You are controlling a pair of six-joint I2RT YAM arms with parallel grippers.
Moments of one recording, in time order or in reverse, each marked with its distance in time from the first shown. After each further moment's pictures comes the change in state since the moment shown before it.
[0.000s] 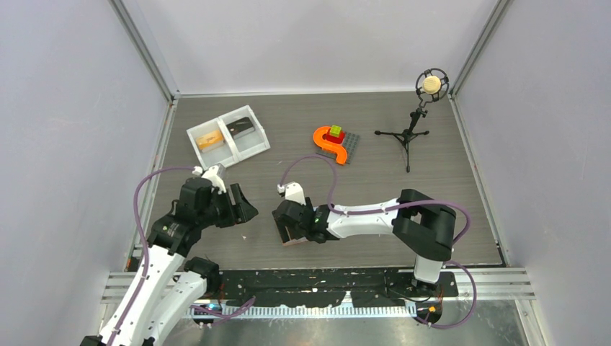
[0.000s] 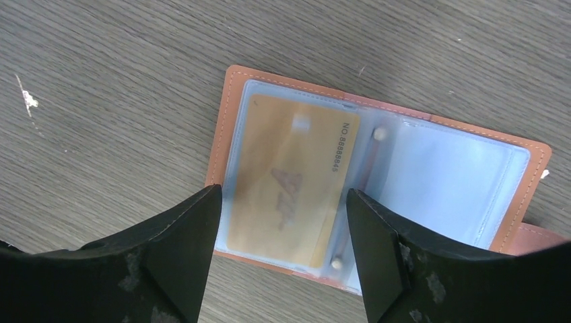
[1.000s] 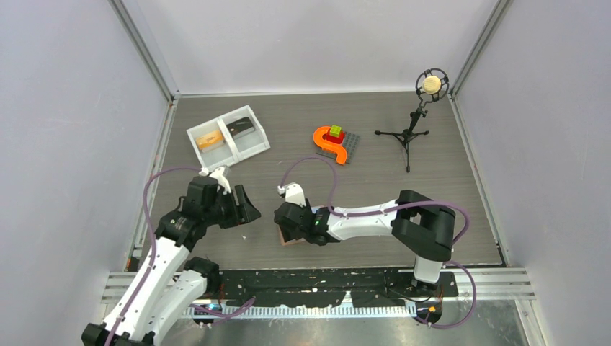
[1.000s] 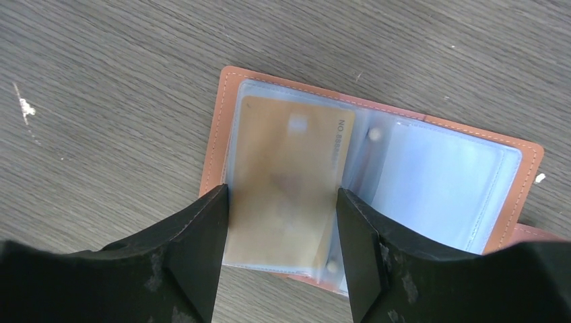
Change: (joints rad) left arm -0.001 0.046 -0.032 0.035 0.024 -0.004; right arm 0.019 0.016 0.002 0.014 0.048 -0.002
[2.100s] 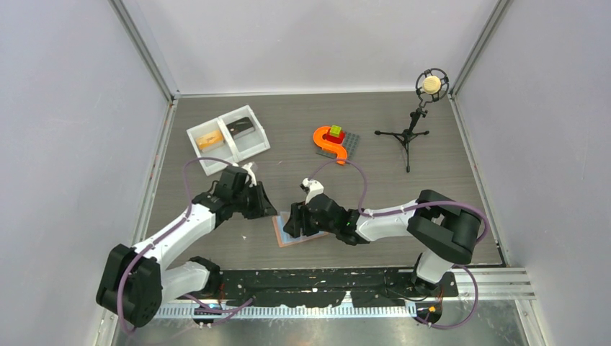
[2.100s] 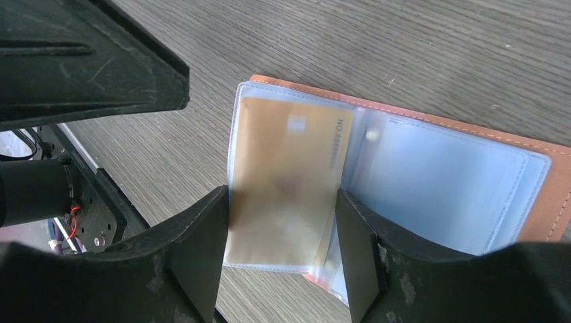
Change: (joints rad) left arm -0.105 0.436 -0.081 0.412 0.075 -0.096; right arm -0.157 -0.158 -0.377 0.579 -0.375 0.060
